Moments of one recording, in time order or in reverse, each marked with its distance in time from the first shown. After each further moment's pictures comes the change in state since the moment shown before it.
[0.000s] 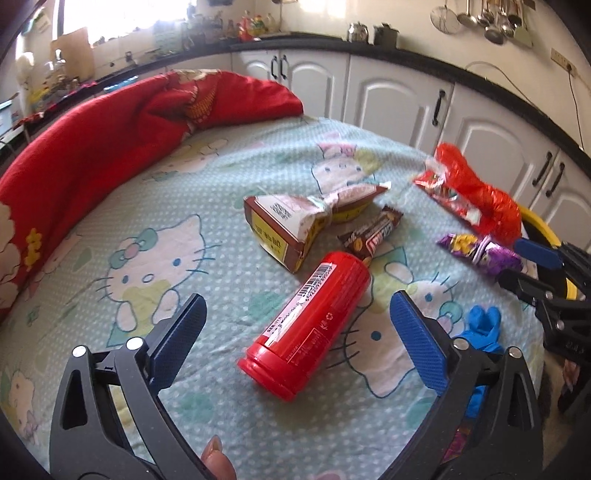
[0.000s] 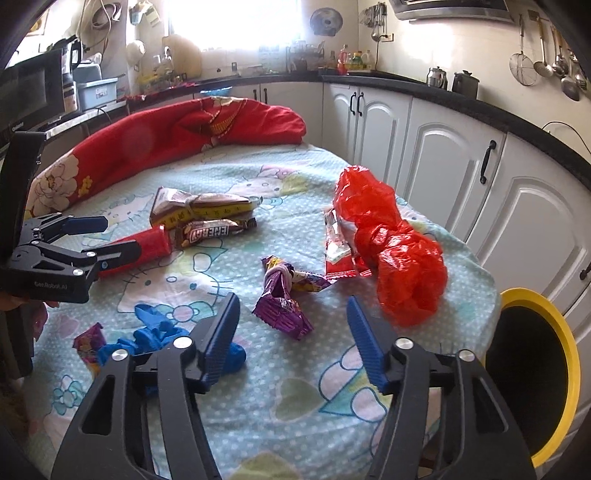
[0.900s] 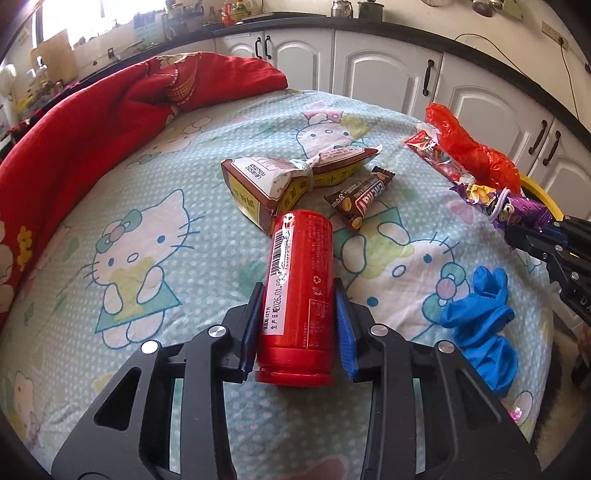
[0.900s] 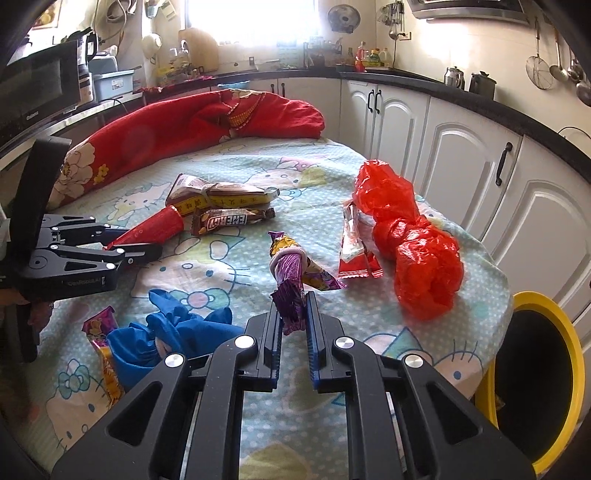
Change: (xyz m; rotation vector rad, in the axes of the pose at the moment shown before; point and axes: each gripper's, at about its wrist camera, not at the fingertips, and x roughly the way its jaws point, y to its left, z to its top) left arm 0.005 -0.007 -0.013 0.051 0.072 -0.004; right arm -0.011 0.003 -0.005 -0.033 -0.001 0.057
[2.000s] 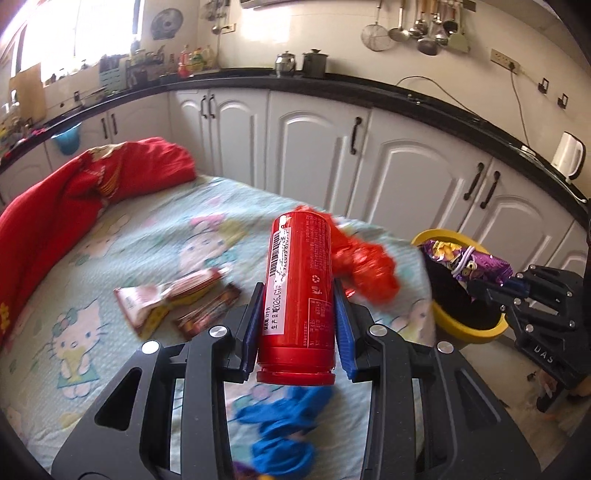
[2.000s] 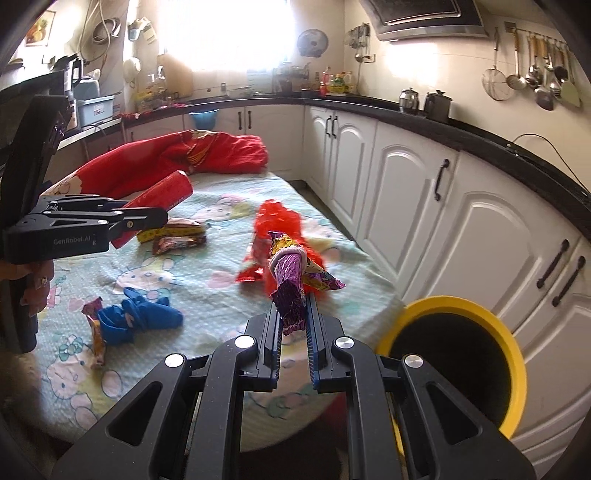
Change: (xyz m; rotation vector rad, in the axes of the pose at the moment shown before) left arm -0.056 -0.112 0.068 0.047 -0.190 -0.167; right arm -0.098 -0.082 -0.012 0.034 -0.083 -0.120
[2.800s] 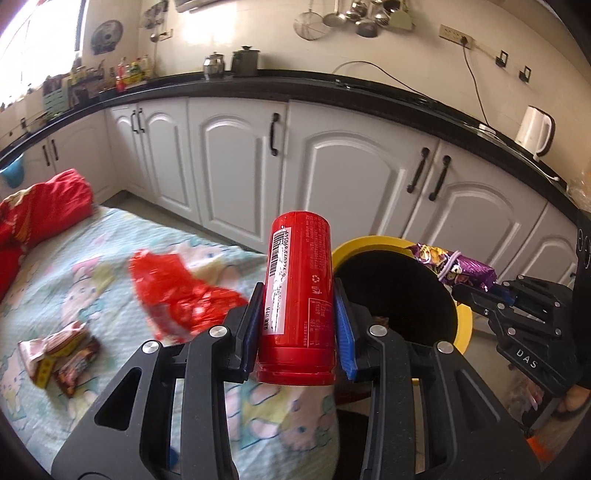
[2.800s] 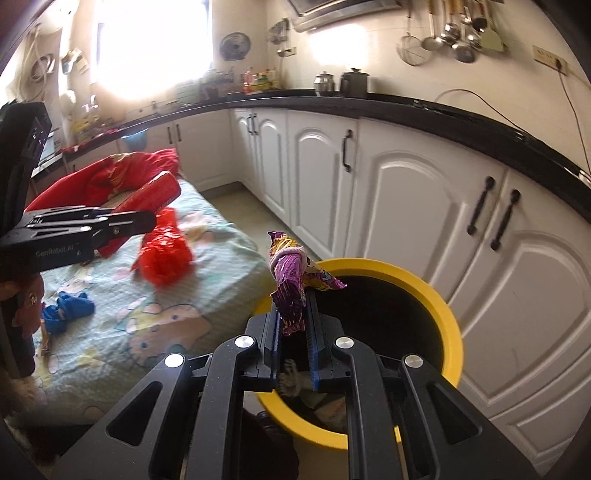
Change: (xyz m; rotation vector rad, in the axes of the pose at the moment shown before) left arm 0.061 -0.129 0.031 0.110 0.011 -0.145; right arm -0.030 -0.119 -0.044 0.199 0.001 -0.165
